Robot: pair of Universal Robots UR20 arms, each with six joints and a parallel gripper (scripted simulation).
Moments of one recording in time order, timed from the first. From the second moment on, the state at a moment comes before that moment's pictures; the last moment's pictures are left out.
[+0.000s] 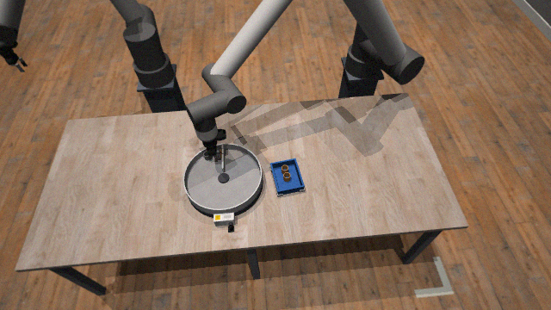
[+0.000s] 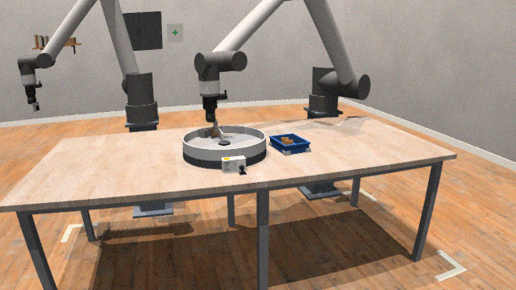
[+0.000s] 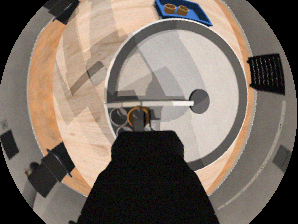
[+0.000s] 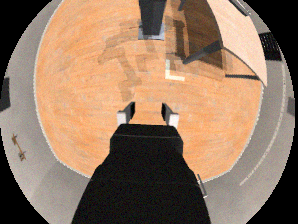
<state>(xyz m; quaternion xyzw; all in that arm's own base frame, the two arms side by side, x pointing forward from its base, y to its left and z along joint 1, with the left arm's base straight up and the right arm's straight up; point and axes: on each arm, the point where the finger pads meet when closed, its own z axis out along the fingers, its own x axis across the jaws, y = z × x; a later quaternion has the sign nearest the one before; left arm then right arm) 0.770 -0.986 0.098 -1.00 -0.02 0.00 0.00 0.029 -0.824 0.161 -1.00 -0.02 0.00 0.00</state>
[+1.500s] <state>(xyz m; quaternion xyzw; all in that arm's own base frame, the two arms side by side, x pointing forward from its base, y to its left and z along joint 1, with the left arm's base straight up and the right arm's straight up) 0.770 -0.986 0.160 -1.00 -0.02 0.00 0.00 0.029 -0.824 0.161 -1.00 -0.02 0.00 0.00</state>
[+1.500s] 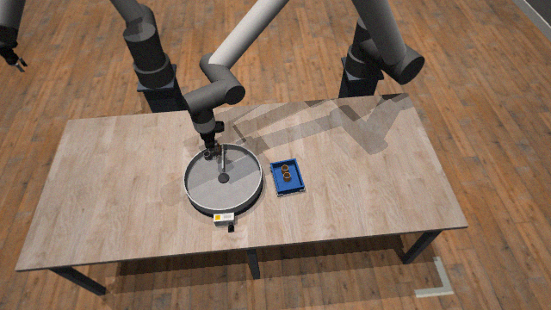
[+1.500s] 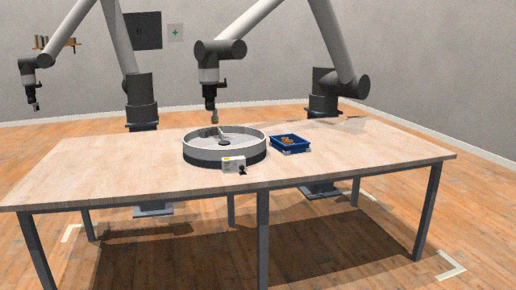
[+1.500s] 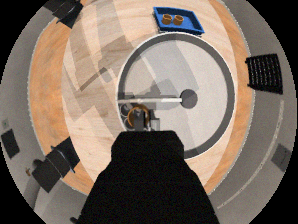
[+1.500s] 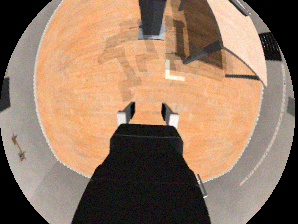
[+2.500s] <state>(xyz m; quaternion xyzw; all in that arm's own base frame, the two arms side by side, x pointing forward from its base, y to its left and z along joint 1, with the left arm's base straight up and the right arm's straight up) 0.796 -0.934 0.160 -1.00 -0.02 0.00 0.00 0.029 -0.824 0.161 -1.00 -0.02 0.00 0.00</state>
